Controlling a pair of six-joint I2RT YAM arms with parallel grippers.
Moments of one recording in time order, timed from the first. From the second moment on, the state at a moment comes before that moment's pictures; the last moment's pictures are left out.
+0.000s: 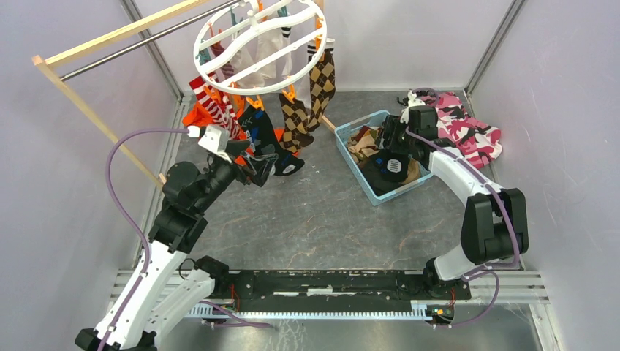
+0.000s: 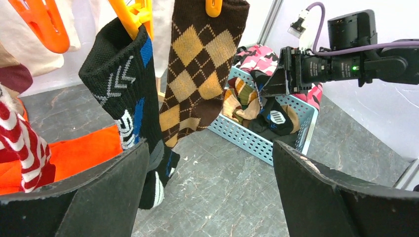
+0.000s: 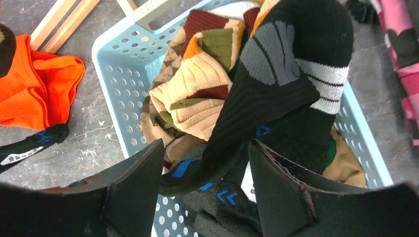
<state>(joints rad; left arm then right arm) -0.42 0.67 0.83 -0.12 0.18 -0.19 0.17 1.53 1.07 -0.18 -0.11 0.32</state>
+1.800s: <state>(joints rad) -0.99 0.90 0.66 0.50 0.22 0.23 0.20 0.96 0.86 0.27 -0.63 0.84</state>
